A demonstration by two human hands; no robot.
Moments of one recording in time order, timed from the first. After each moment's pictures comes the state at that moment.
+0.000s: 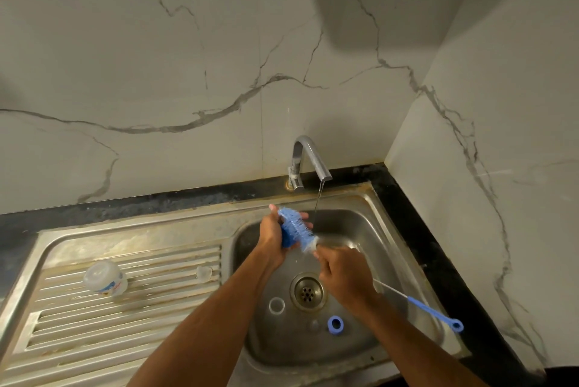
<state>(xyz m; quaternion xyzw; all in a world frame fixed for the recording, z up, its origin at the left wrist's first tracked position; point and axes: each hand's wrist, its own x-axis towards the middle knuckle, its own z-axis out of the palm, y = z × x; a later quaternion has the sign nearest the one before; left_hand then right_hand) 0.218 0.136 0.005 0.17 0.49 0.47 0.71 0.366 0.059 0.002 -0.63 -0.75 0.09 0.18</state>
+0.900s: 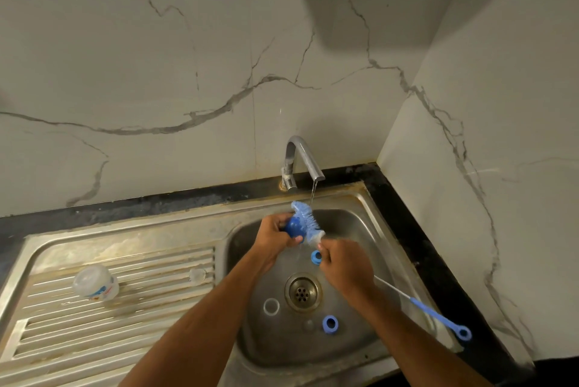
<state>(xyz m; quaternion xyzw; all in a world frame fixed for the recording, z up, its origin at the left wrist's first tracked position) 0.208 0.144 -0.020 0.51 0.55 0.34 0.57 0.377 0.067 0.007 -0.69 -0.70 0.09 0.16</state>
